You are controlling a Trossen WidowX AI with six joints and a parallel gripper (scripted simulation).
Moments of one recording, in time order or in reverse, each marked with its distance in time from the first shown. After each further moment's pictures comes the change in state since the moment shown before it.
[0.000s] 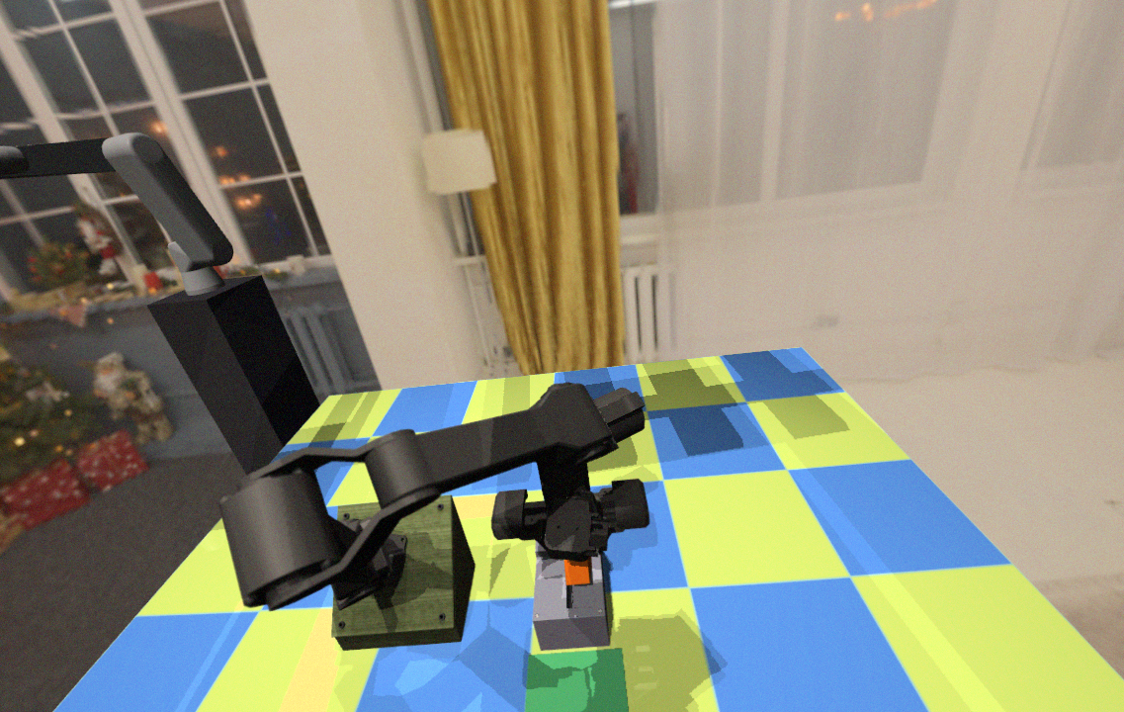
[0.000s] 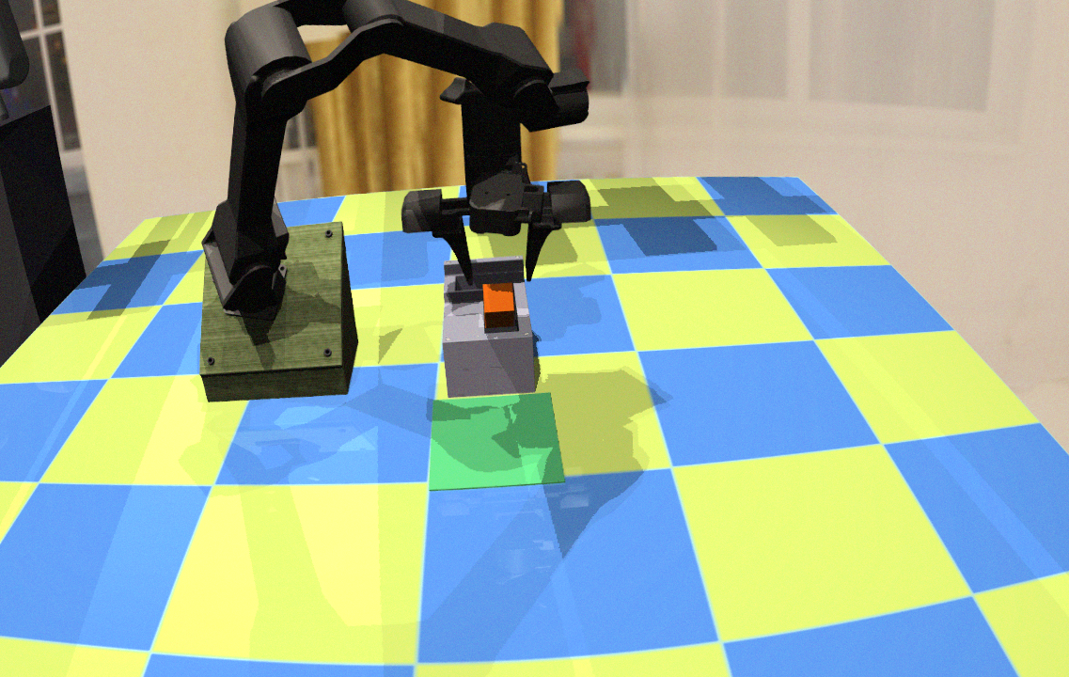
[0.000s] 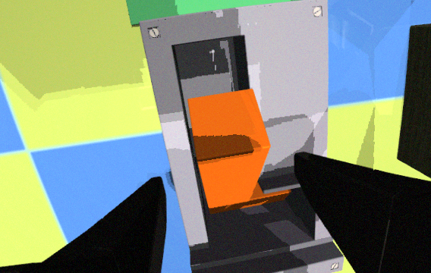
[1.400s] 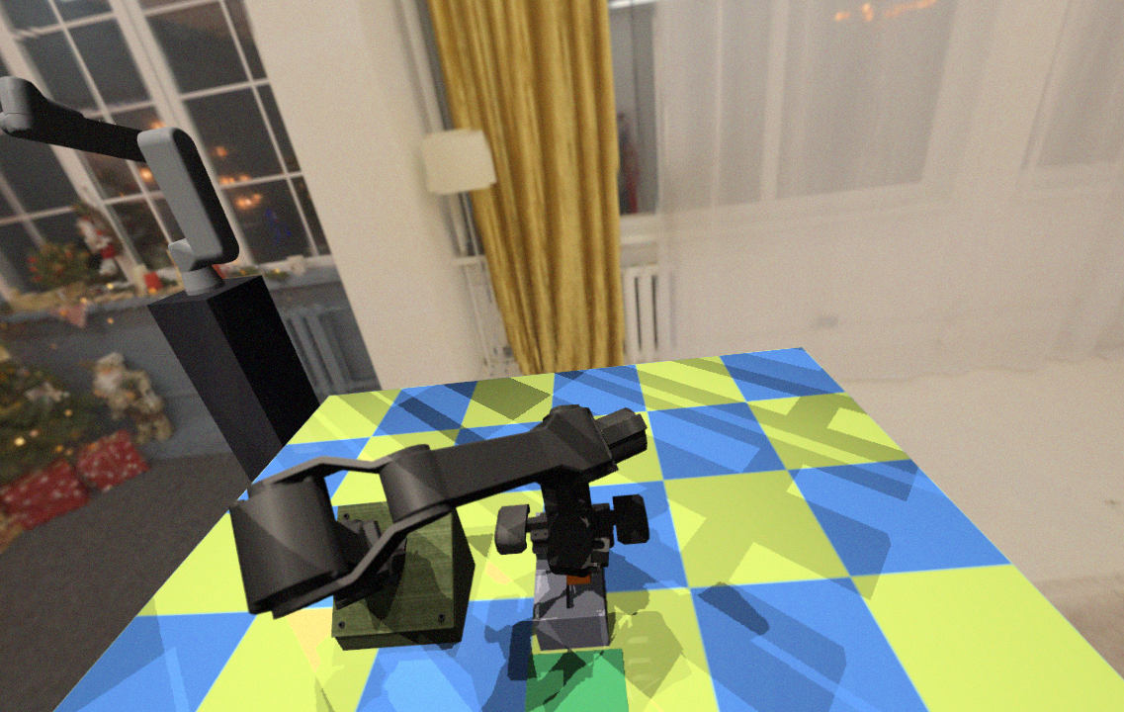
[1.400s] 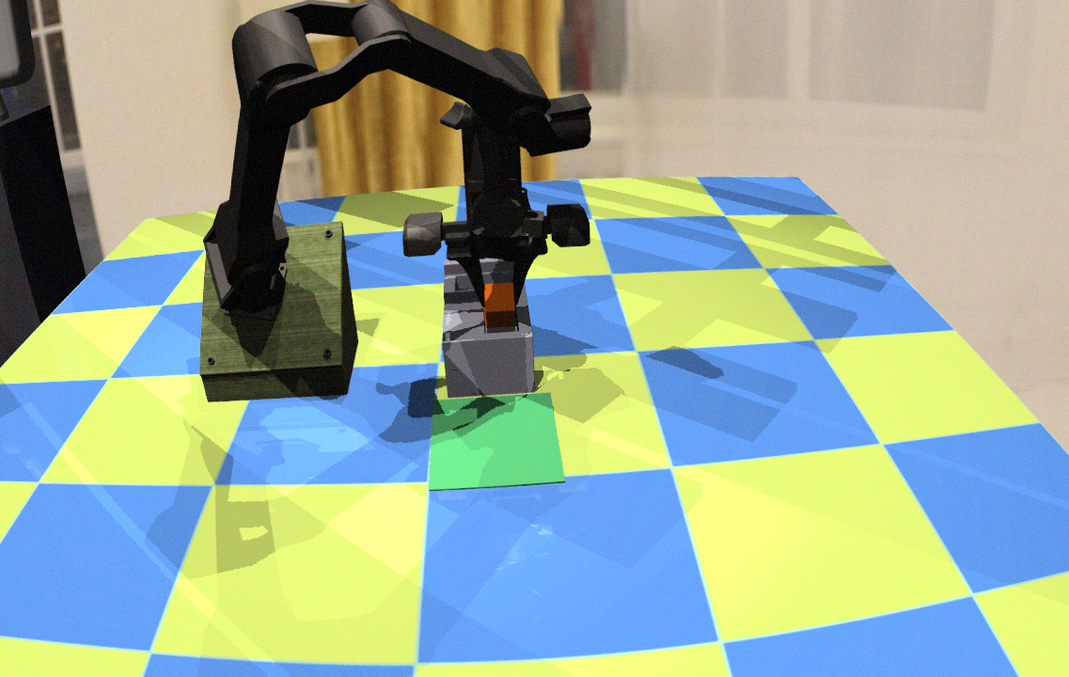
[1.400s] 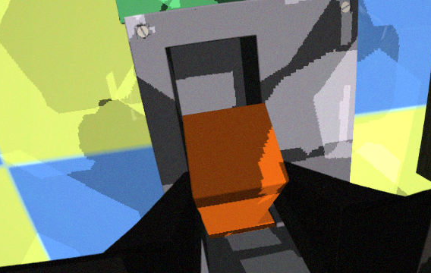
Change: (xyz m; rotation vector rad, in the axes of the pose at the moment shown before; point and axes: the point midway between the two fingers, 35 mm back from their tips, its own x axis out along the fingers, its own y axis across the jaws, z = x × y) arm 0.026 -0.001 0.001 -0.003 -0.004 -0.002
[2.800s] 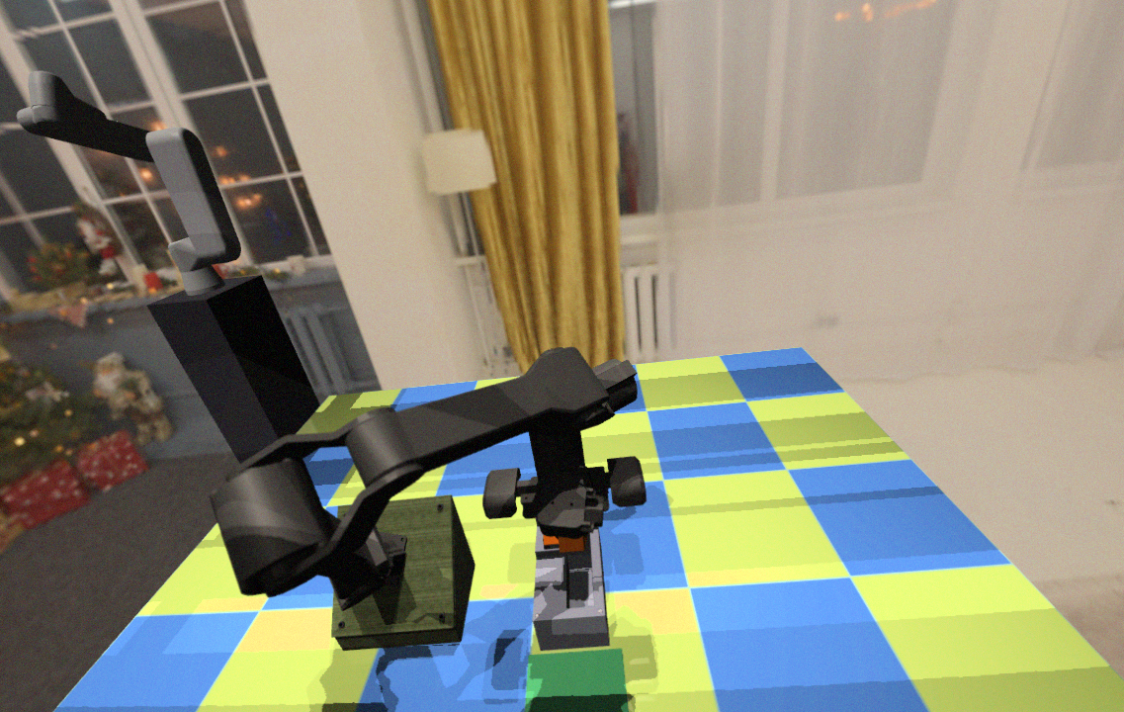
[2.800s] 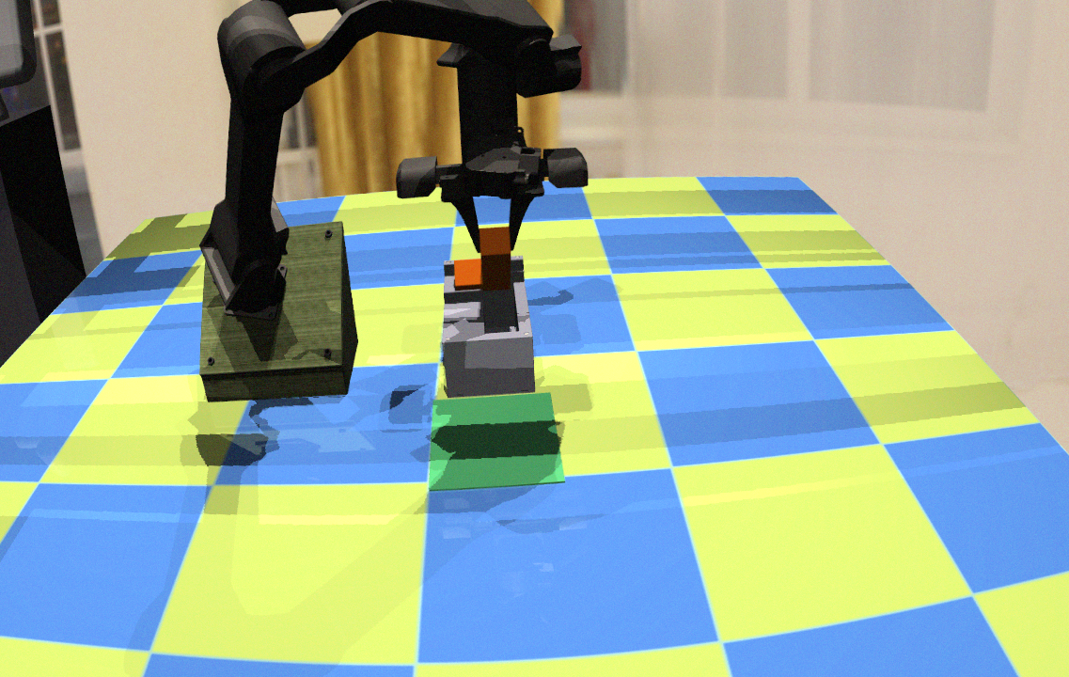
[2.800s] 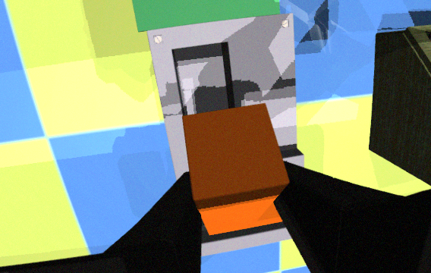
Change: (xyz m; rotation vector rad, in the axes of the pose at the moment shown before) arm -0.062 -0.001 0.000 -0.008 -0.005 -0.002
